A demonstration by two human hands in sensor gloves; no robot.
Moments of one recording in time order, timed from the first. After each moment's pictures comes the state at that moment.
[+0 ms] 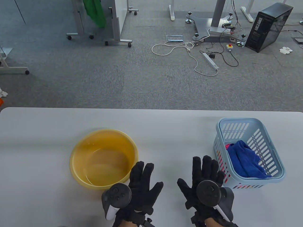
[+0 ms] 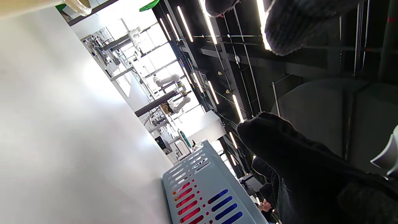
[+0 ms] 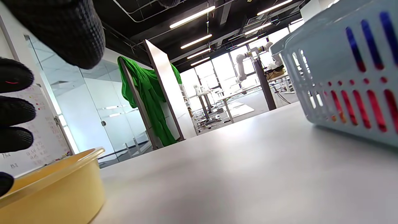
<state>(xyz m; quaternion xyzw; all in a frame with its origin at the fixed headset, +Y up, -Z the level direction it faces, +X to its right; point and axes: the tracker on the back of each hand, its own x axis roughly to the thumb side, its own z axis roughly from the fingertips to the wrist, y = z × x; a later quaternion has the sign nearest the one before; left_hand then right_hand) -0.106 -0.710 -0.236 0.00 -0.17 0.50 0.85 0.155 -0.677 -0.230 0.03 -0.09 0.97 0.24</state>
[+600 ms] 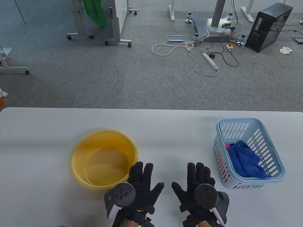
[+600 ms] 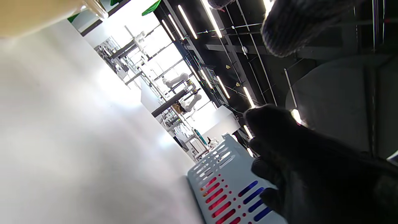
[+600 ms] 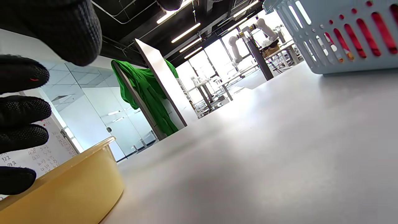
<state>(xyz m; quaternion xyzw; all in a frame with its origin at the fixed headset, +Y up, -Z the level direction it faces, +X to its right) -0.102 -0.718 -0.239 0.01 -0.15 0.42 0.89 0.151 -0.710 -0.230 0.02 -0.06 0.95 0.30</state>
